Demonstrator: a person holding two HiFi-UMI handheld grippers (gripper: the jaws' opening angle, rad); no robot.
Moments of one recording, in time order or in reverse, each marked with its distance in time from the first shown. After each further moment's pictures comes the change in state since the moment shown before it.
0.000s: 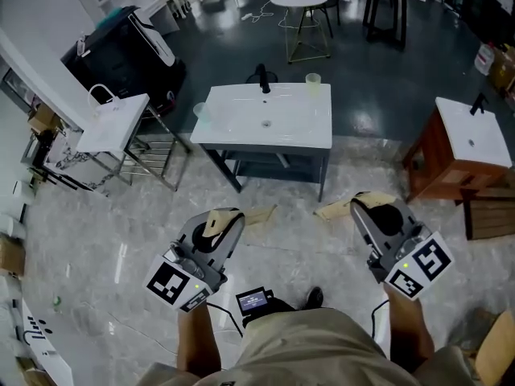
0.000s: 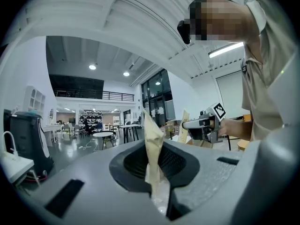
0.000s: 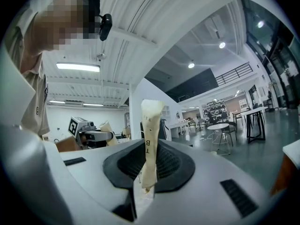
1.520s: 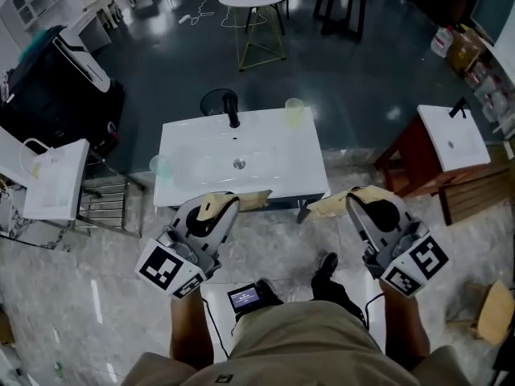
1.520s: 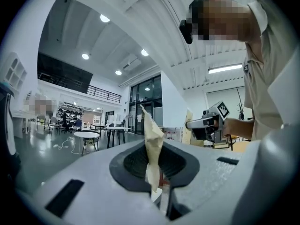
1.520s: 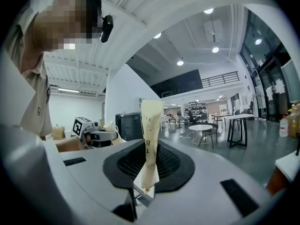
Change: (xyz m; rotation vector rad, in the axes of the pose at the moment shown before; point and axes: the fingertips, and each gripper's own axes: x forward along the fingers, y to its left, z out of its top) left arm 0.220 0.320 -0.046 -0.086 -0.084 -0.256; right arm 0.275 -0.188 0.006 -0.041 0.085 -0.249
